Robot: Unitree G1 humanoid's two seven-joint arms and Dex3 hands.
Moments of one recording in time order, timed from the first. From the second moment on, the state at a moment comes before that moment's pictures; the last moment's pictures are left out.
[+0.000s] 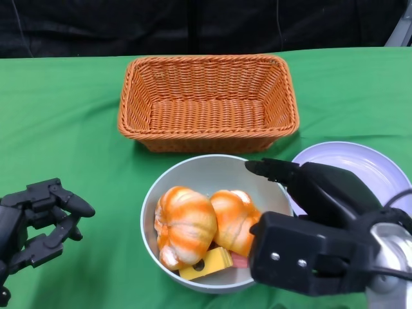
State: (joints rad) left arm -0.05 0.25 0.21 0.45 -0.09 -0.58 -0.34; right arm -0.16 -0.12 0.39 -0.47 -0.95 0.51 0.54
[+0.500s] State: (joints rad) left arm -0.06 0.26 0.20 0.47 -0.07 -0.58 -0.31; right arm -0.28 -0.17 0.46 -0.32 -0.93 0.49 0.62
